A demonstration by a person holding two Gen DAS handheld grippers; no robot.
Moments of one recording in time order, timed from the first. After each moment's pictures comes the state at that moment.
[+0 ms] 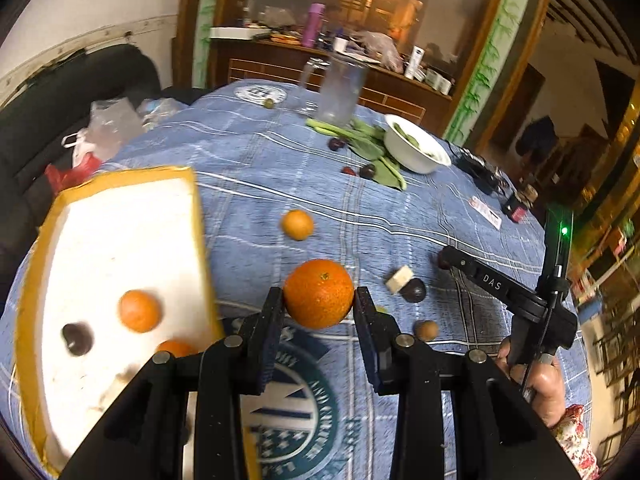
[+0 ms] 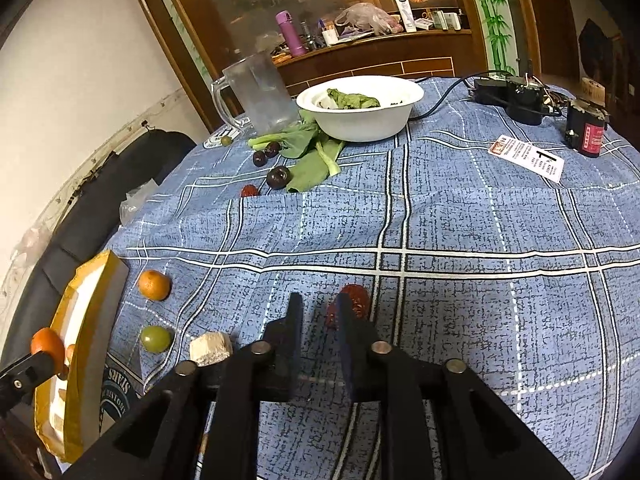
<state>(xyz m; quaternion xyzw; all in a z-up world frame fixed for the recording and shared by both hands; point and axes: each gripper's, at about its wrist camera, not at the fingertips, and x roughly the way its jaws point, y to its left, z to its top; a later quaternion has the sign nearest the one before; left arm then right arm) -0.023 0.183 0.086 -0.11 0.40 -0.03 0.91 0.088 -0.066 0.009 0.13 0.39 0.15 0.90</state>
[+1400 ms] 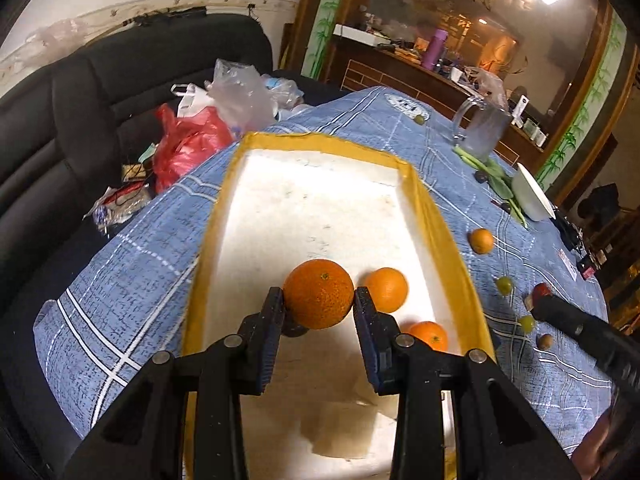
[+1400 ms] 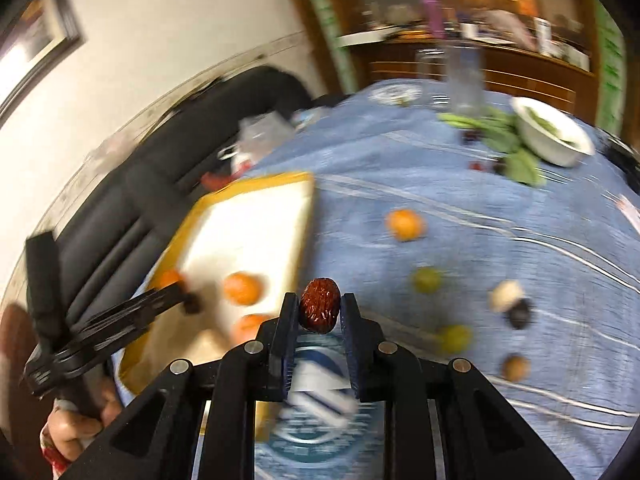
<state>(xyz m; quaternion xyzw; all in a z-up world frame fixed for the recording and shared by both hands) -0.072 0.343 0.055 -0.18 0.40 0.11 0.89 -0.005 0.122 0.076 0.03 0.42 0.31 0.85</state>
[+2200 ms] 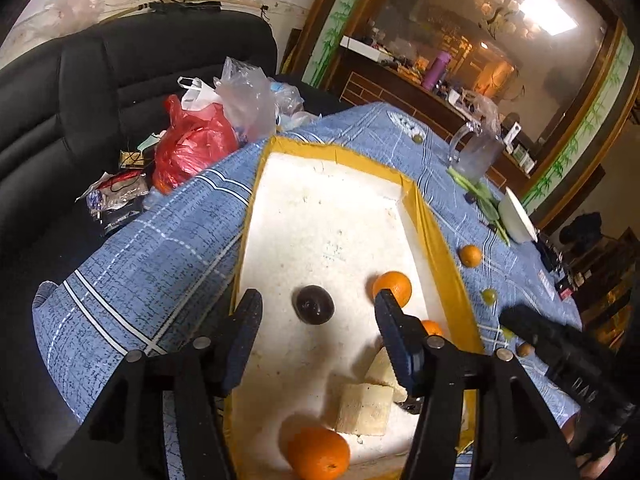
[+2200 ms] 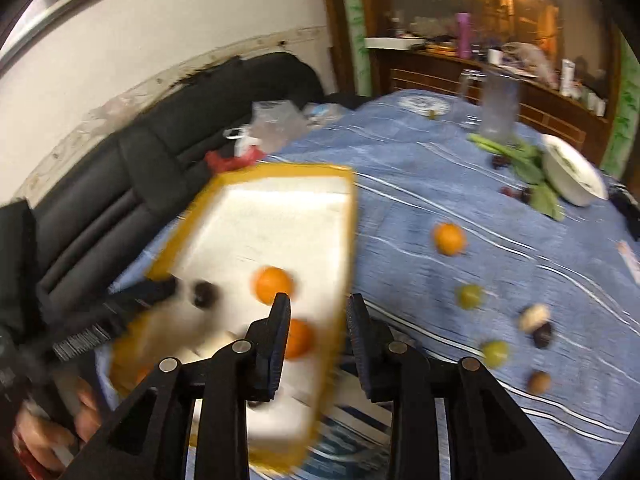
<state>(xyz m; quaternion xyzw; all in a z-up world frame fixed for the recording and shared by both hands) -0.101 0.368 0.060 -0.23 0.37 0.09 0.89 -0.021 0.165 0.074 -0.05 0.40 0.29 0.87</state>
